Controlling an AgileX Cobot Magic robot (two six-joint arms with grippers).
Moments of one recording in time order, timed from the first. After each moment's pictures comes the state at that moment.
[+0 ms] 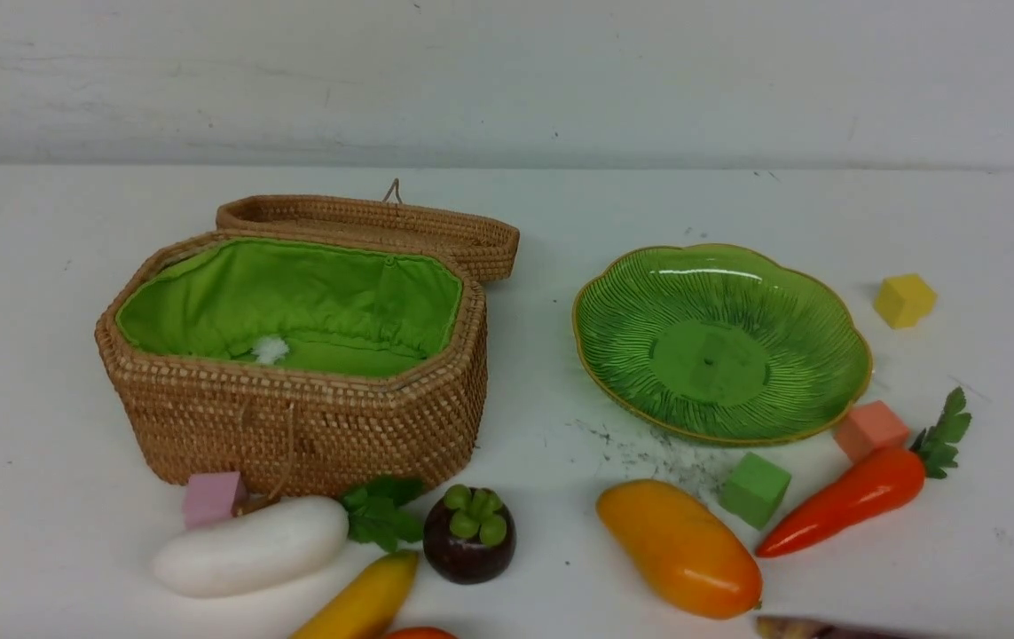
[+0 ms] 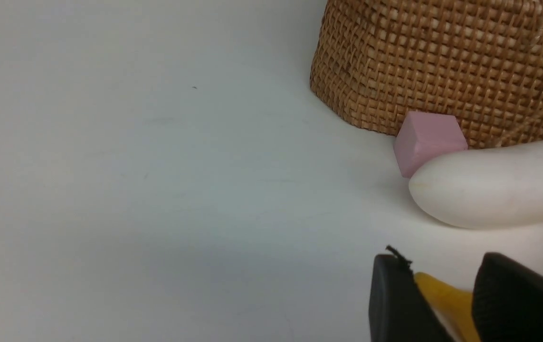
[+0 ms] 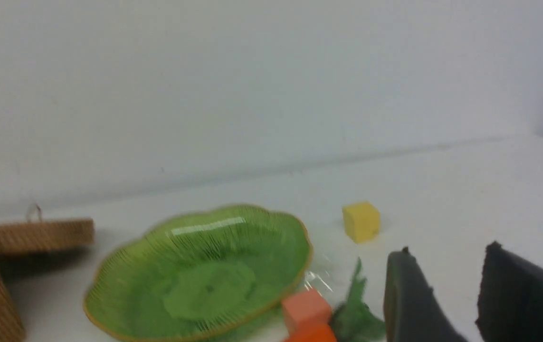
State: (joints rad) right arm -0.03 -0.01 0.02 -0.16 -0.06 0.35; left arm -0.05 -0.01 0.03 0.15 0.39 -0.32
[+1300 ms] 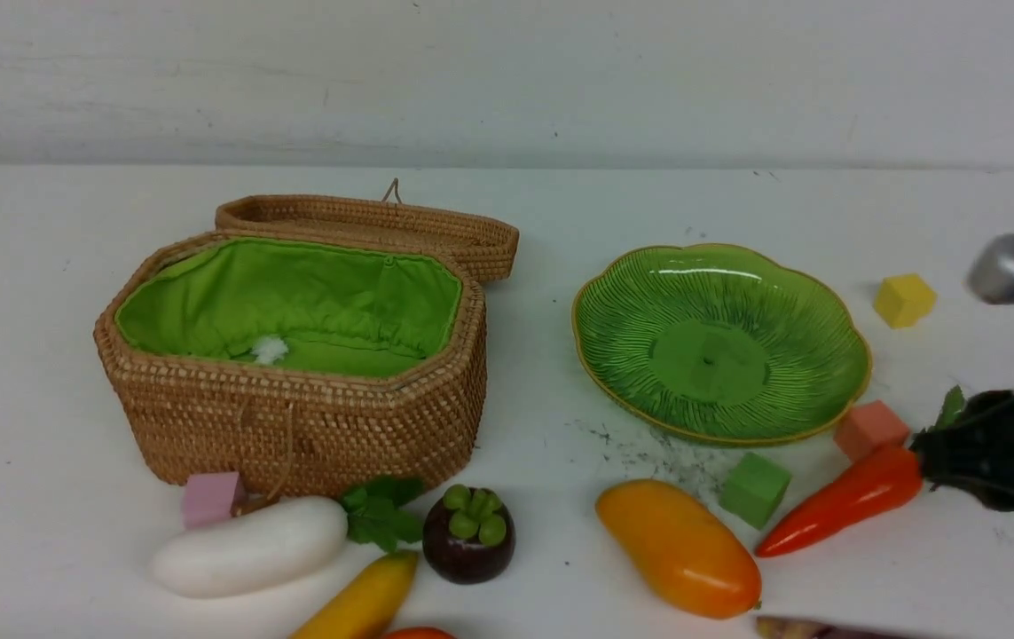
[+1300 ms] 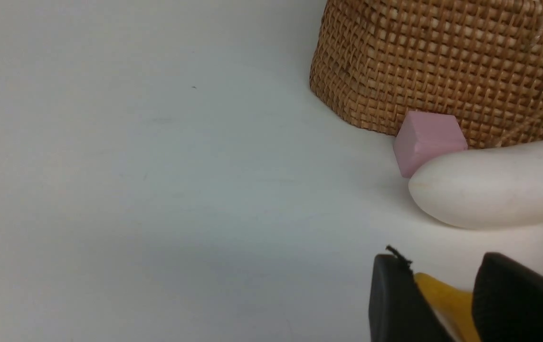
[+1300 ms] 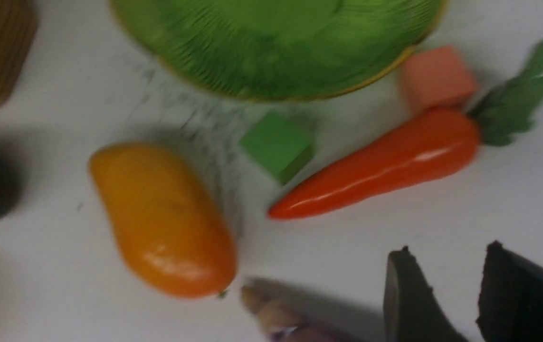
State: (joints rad) right arm 0.29 1.17 -0.84 0.12 0.67 0.04; left arm -0.05 -0.01 0.03 0.15 0.39 -0.32
